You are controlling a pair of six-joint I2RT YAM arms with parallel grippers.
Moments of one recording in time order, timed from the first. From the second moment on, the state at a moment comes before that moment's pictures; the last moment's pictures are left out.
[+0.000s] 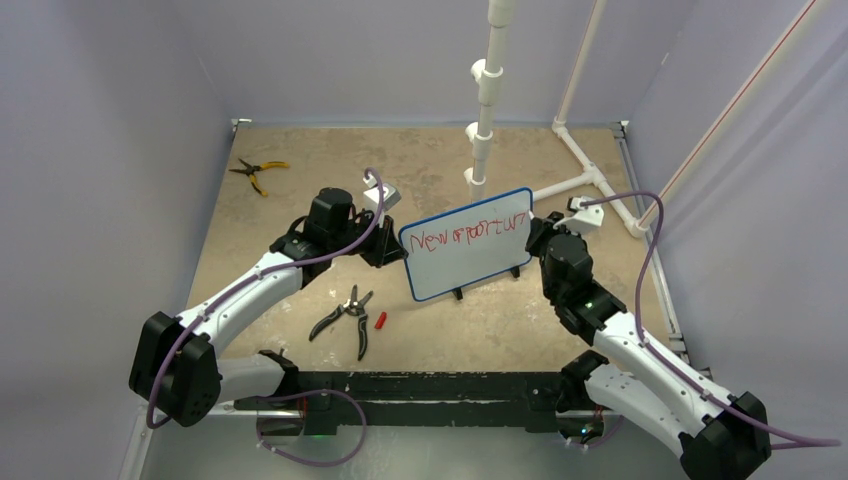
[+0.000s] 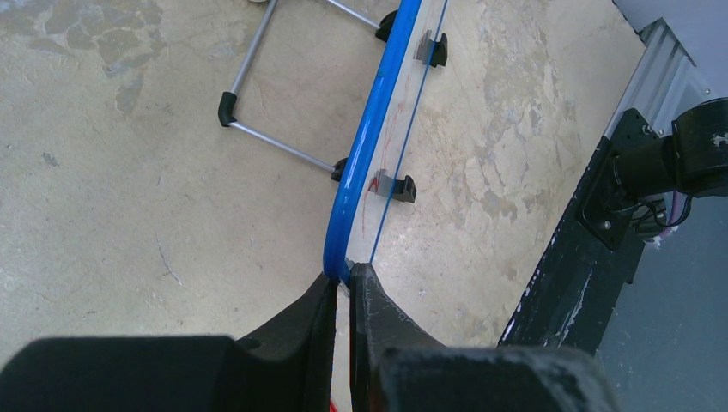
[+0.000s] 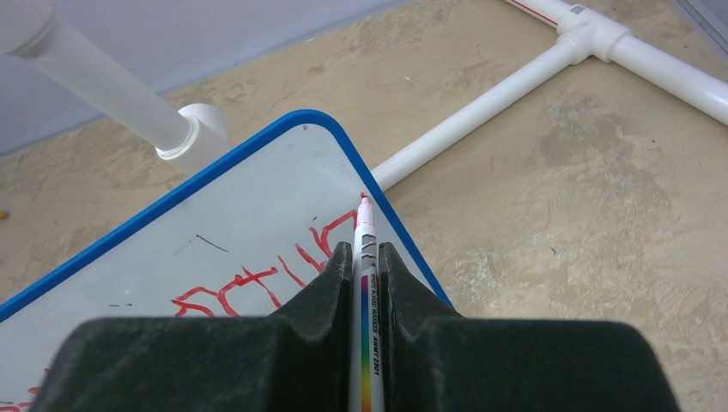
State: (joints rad) left arm -0.50 1.23 0.83 -0.16 0.52 -0.14; right arm 0.56 0.80 0.52 0.09 0.66 0.44
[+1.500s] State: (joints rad) left arm -0.50 1.23 0.83 -0.16 0.52 -0.15; right arm 0.56 0.76 0.51 0.14 0.64 0.44
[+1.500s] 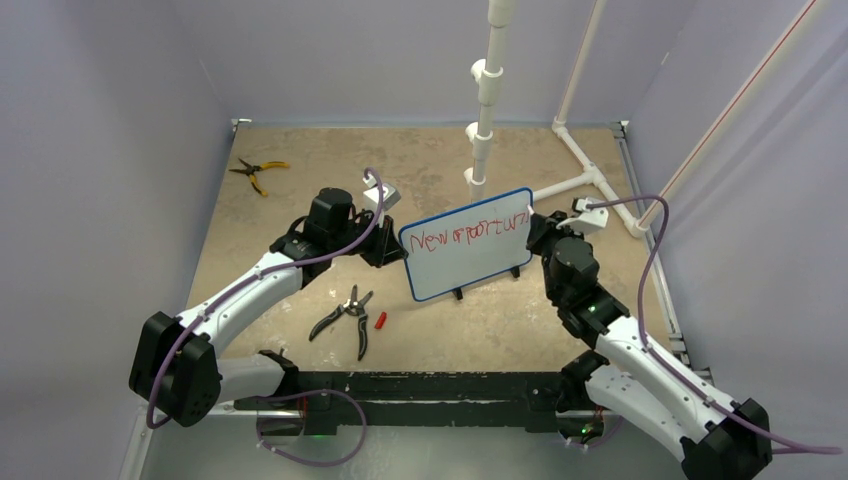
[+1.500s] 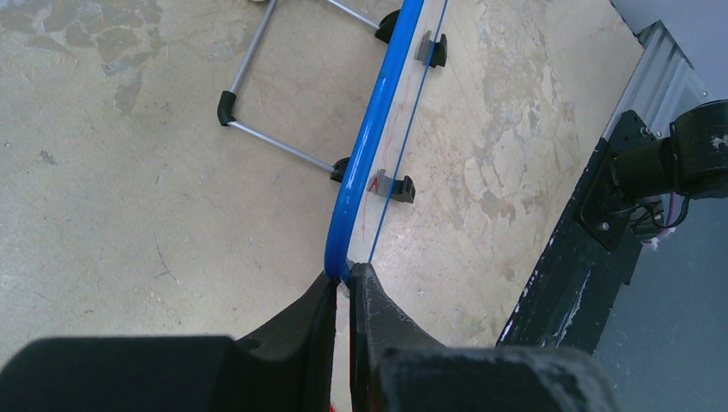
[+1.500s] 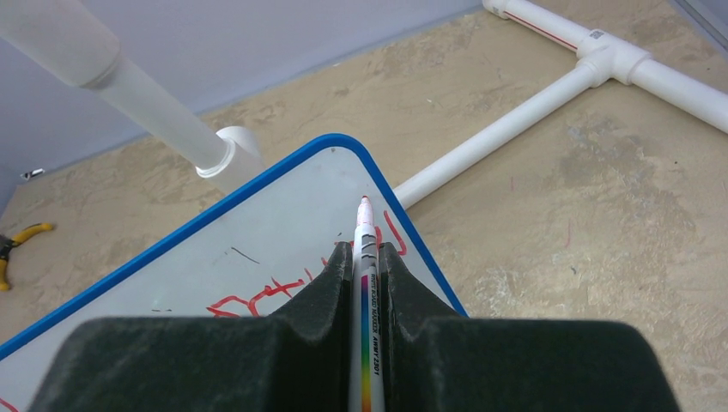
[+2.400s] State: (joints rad) left arm -0.50 1.23 0.83 -0.16 0.52 -0.15; right arm 0.56 0.67 0.51 0.07 0.63 0.44
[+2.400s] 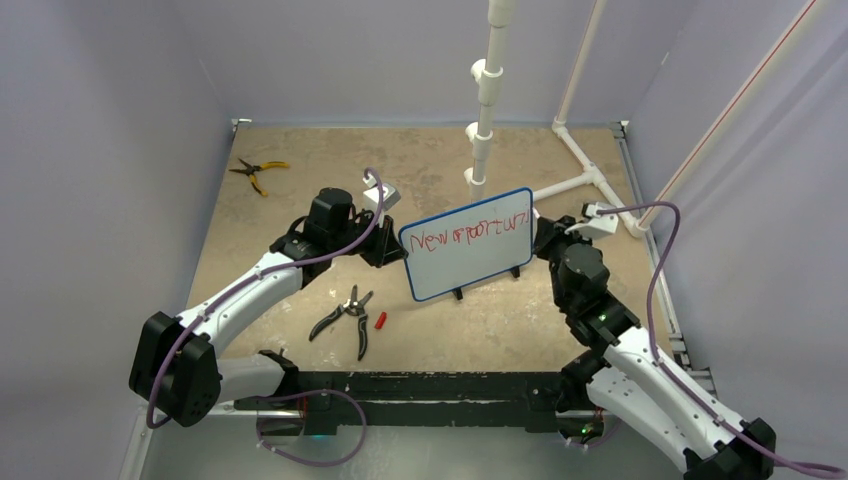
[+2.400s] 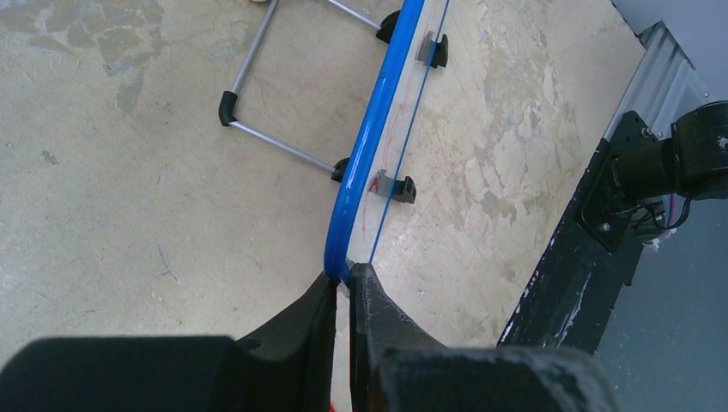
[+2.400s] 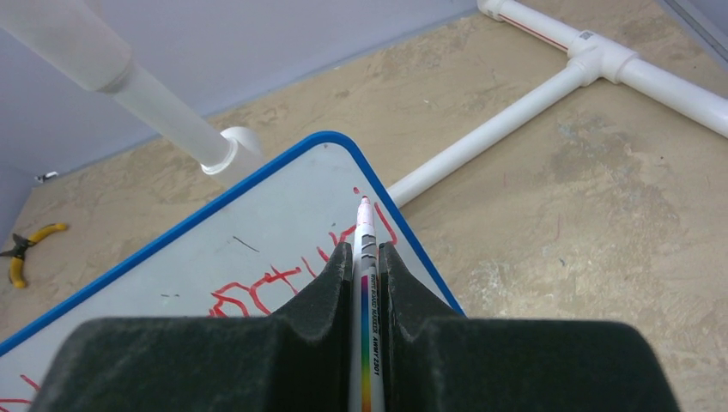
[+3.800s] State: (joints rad) left arm -0.50 1.23 0.83 -0.16 0.50 -0.16; right arm 0.97 0.86 0.35 0.37 0.07 0.48
